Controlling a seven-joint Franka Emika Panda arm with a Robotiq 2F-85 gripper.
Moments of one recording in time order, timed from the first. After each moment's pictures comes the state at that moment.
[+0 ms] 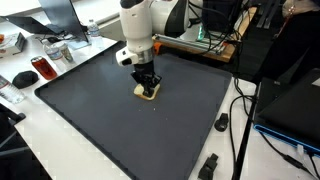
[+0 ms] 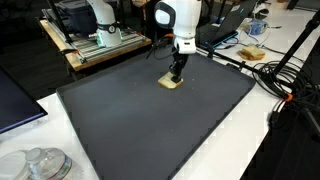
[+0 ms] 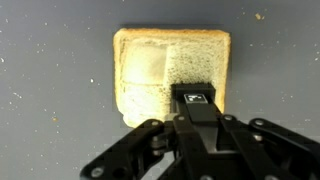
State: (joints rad) arm 0.11 0.52 0.01 -2.06 -0.08 2.57 0.01
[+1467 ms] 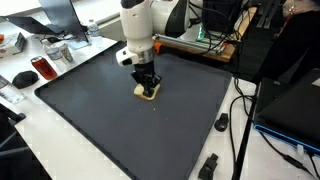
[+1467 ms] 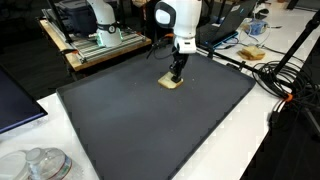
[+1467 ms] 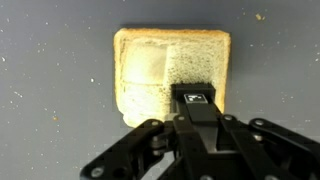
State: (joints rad) arm 0.11 0.51 0.01 -2.06 -0.09 2.57 0.01
